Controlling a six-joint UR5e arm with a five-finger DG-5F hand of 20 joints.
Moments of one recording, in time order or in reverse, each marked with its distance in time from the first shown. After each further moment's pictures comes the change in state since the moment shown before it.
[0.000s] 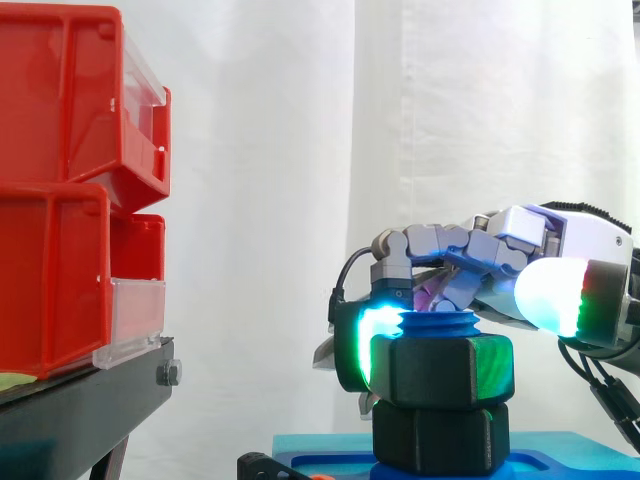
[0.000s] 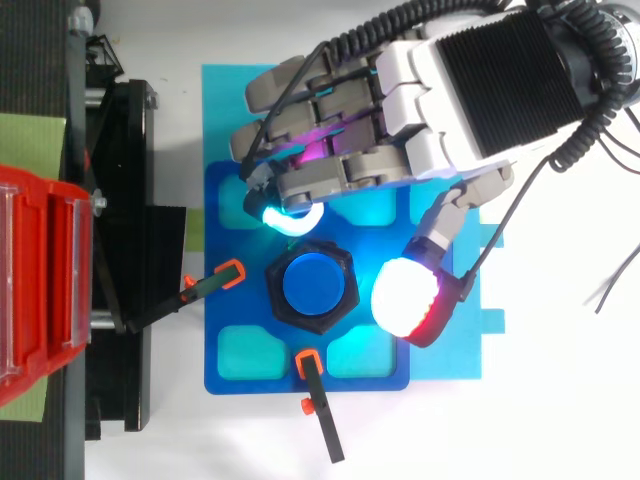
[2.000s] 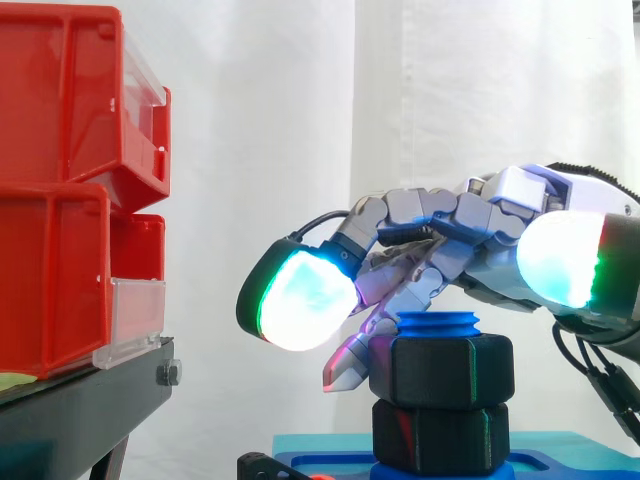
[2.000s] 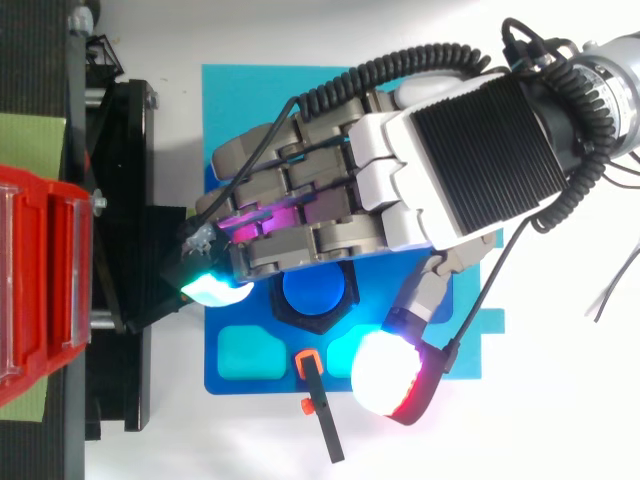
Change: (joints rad) arm 0.060 -0.001 0.029 -0.014 0.032 -0.012
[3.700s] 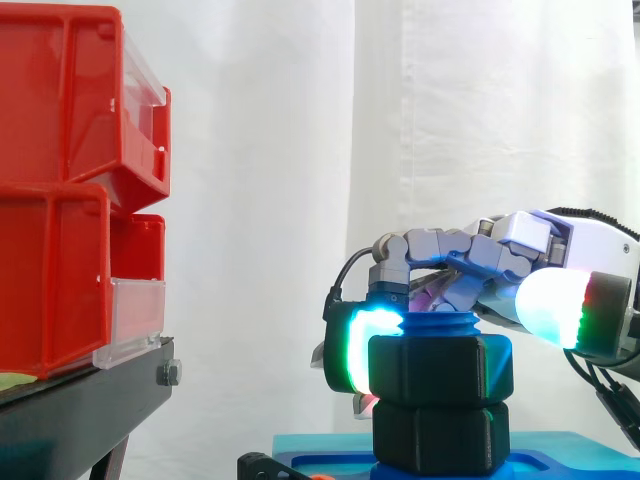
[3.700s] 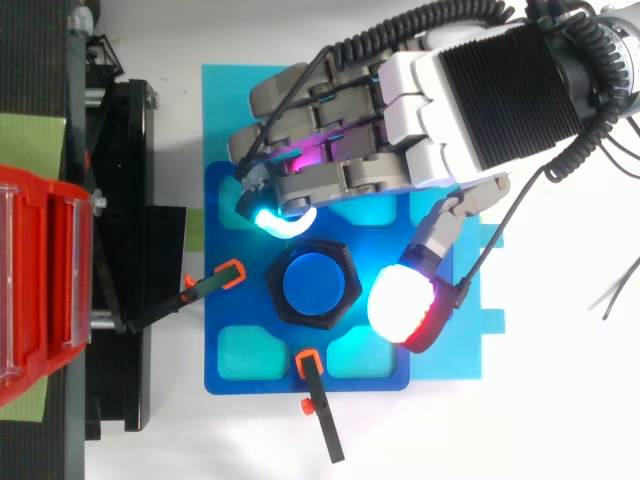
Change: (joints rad) arm -0.049 0.001 -0.051 0.049 -0.011 -0.016
